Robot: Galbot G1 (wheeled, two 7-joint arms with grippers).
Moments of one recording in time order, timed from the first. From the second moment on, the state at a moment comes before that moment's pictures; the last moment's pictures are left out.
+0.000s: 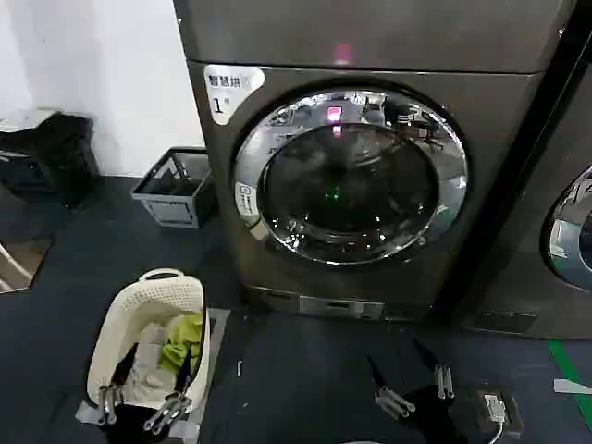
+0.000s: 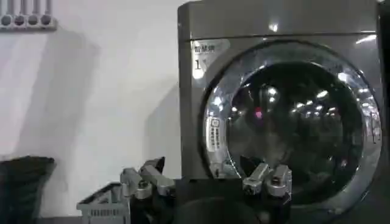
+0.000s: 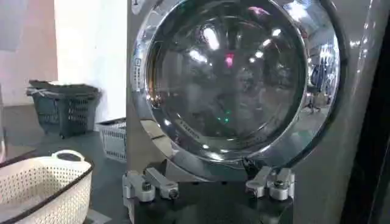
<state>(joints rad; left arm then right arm) 2.13 -1.46 -0.65 -2.39 -0.16 -0.43 0.08 -1.88 1.25 0.58 2.39 0.16 0.01 -0.15</state>
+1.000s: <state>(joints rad) 2.10 -1.47 -0.67 -2.39 -0.22 -0.41 0.08 -0.98 0.91 0.34 1.98 0.60 -0.17 -0.39</state>
